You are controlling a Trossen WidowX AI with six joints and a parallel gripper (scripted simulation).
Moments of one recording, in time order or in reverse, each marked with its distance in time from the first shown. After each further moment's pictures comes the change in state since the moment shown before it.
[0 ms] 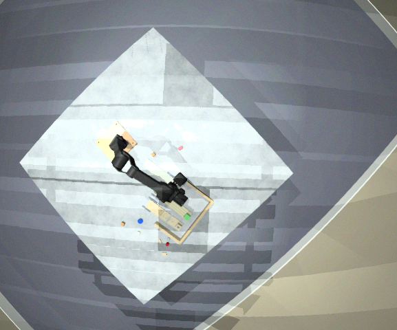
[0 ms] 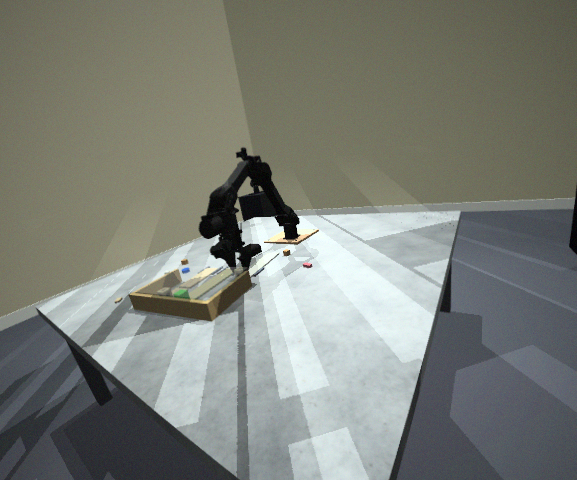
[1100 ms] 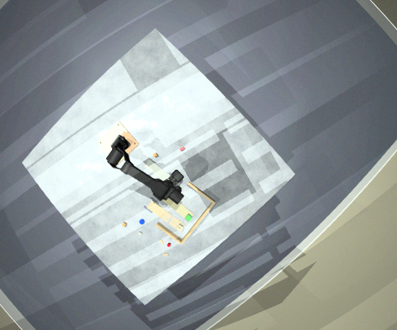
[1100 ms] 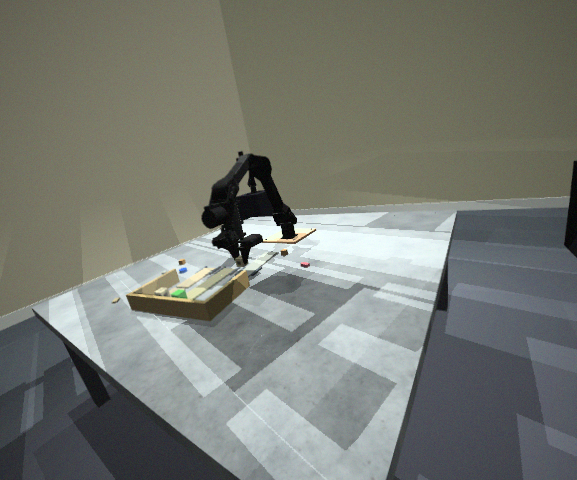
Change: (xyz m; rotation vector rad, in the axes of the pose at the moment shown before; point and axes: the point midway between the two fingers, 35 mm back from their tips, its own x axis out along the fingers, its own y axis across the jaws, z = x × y) arm -0.021 -0.004 -0.031 -0.016 0.002 0.005
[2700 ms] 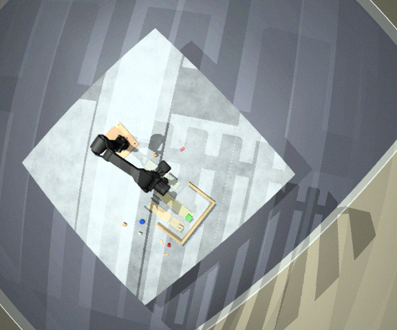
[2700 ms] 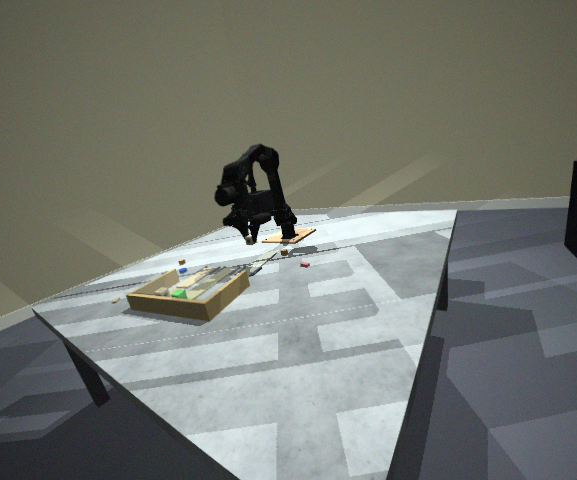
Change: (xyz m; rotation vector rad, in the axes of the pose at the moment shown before) arm -0.051 -0.008 -0.078 0.012 0.017 -0.002
